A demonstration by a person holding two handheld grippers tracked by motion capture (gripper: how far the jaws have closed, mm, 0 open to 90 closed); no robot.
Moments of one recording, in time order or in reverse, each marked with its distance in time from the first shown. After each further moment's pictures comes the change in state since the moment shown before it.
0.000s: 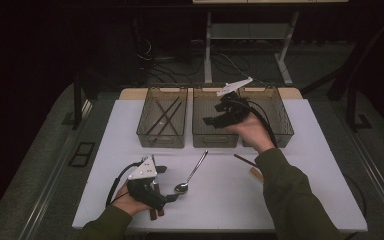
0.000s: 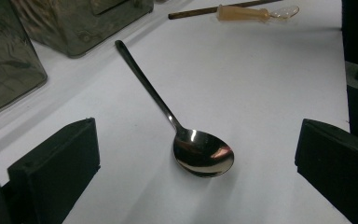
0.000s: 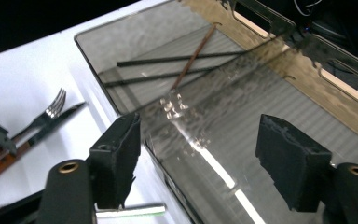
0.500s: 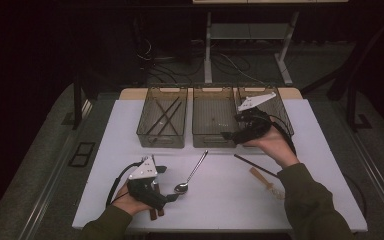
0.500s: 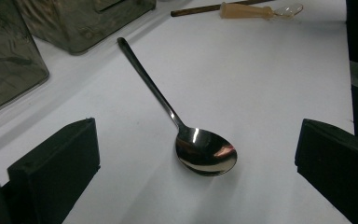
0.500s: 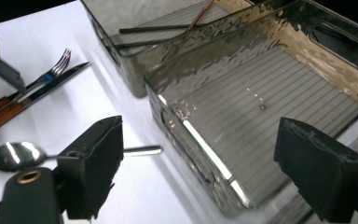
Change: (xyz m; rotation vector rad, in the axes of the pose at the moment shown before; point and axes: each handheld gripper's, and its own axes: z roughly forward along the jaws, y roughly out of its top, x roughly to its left) left arm 0.001 0.000 0.000 0.012 0.013 0.007; right arm -0.008 -0.052 -0.033 -0.003 0.012 -0.017
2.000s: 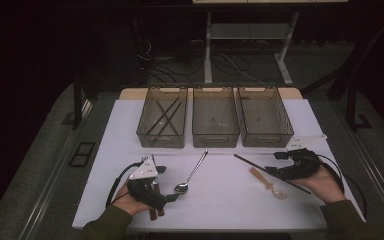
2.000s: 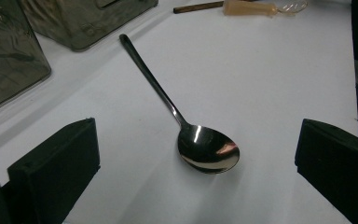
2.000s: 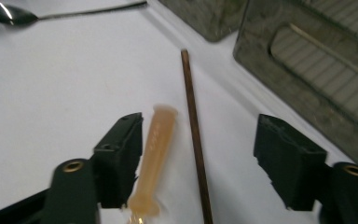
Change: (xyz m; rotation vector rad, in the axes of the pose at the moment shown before) left arm 0.000 -0.001 0.001 0.011 0.005 -0.002; right arm -0.013 -0.140 -0.067 0.093 -0.019 0.064
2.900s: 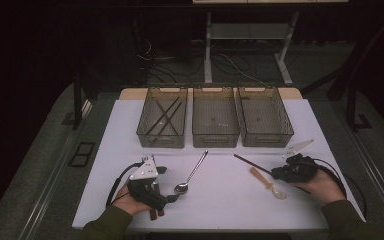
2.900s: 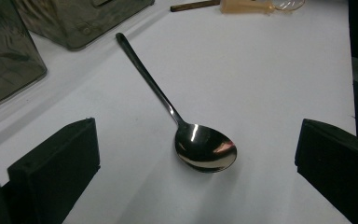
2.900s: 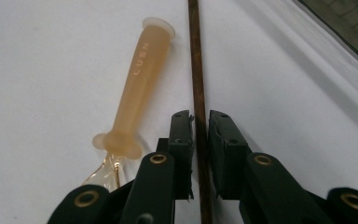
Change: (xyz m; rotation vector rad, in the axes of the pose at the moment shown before) left arm -0.001 0.000 0.001 0.003 -0.008 0.004; right arm -0.013 -0.022 0.023 0.184 0.052 -0.047
